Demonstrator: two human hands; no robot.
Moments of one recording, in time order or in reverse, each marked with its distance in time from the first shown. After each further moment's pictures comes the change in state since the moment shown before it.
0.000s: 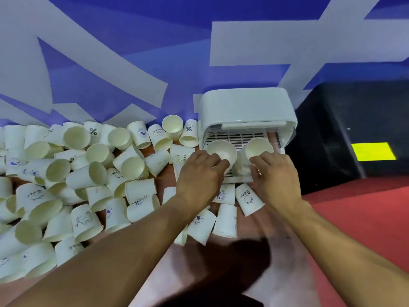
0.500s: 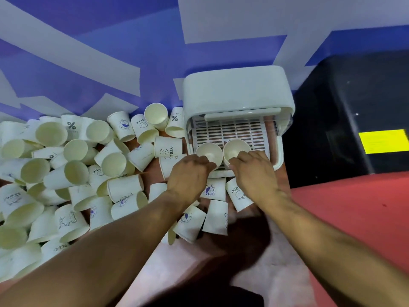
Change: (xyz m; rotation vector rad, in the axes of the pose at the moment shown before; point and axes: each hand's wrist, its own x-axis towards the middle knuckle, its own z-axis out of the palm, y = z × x) left_hand 0.016 -0.005 0.059 0.048 -0.383 -0.069; right_hand 0.003 0.021 0.067 -0.027 -0.345 -0.019
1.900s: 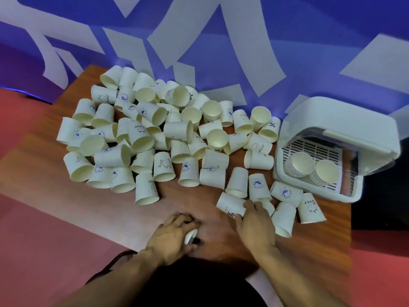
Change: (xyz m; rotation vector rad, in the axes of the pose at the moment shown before) left_hand -0.345 -0.077 0.073 -0.429 -0.287 -0.449; right_hand -0.100 -0.230 0.035 0.100 -0.280 0.151
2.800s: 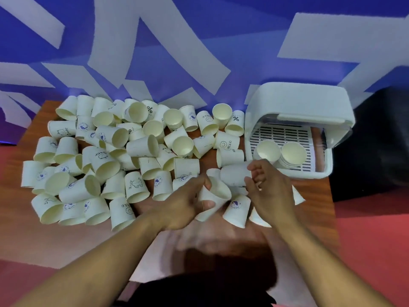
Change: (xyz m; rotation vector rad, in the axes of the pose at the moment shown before) left_hand 0.069 0.111 -0.136 -0.640 -0.062 0.218; right_hand 0.021 0.048 -0.120 0.628 0.378 -0.074
